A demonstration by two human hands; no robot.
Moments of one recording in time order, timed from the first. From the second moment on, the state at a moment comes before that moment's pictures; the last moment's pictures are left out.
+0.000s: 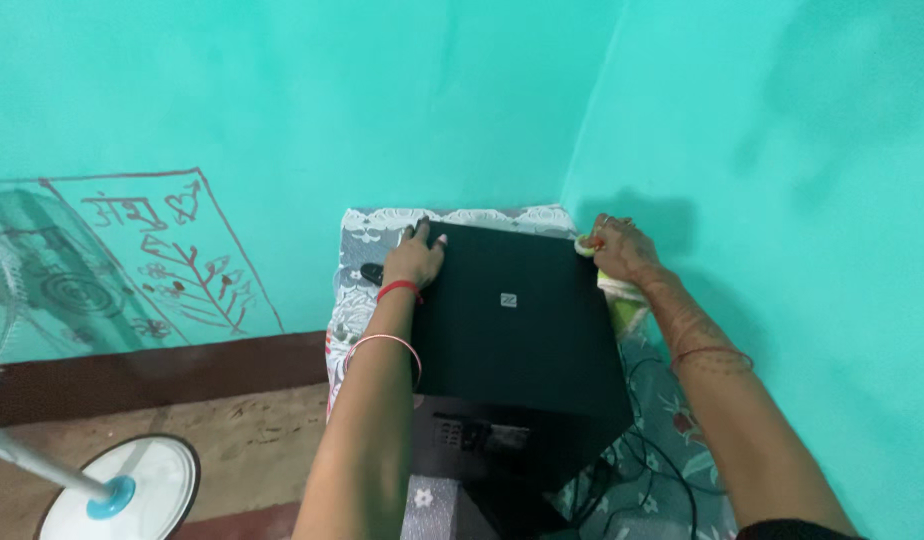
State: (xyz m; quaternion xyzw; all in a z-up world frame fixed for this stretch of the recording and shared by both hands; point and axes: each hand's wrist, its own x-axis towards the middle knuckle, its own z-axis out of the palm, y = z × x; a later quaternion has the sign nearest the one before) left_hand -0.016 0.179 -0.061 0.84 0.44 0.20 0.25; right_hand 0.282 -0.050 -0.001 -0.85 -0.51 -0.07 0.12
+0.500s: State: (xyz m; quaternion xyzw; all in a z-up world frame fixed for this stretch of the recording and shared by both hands) left_hand -0.042 0.133 -0.006 0.76 0.49 0.23 0.37; right_hand 0.238 -0.023 0.023 -0.84 -0.53 -0.06 0.08
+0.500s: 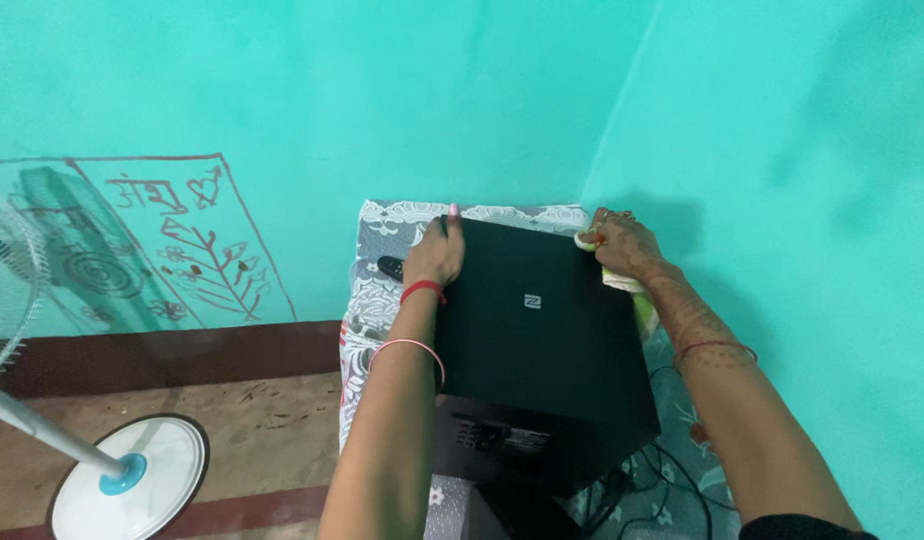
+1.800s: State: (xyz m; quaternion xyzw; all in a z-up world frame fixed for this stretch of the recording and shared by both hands) left_hand -0.047 0.130 0.005 0.72 0.50 0.23 0.42; right_hand 0.135 0.093 0.025 -0.72 -0.69 0.00 0.12
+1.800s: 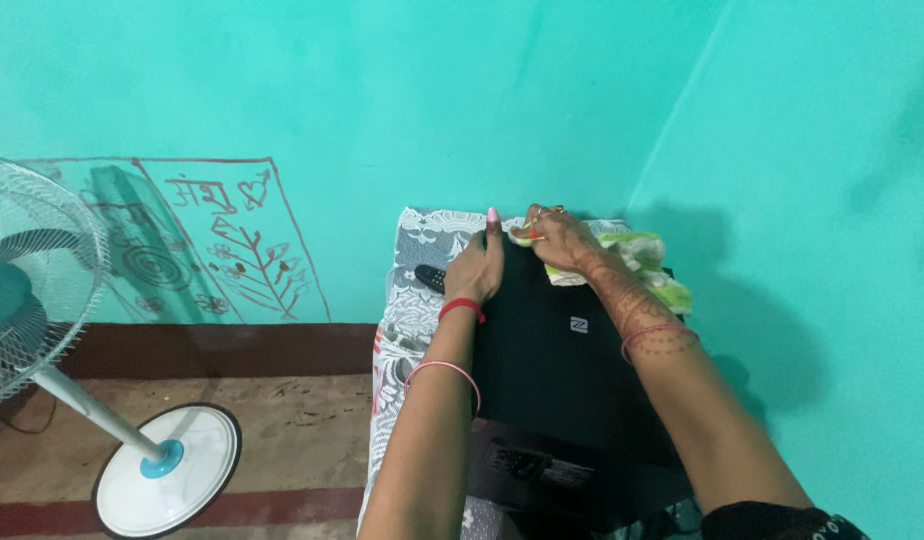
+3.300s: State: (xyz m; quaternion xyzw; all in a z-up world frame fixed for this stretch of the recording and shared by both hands) left_hand -0.062 0.087 0.100 0.67 0.29 0.47 0.49; right_hand 0.156 -0.052 0.147 -0.57 -0.48 0.28 0.61
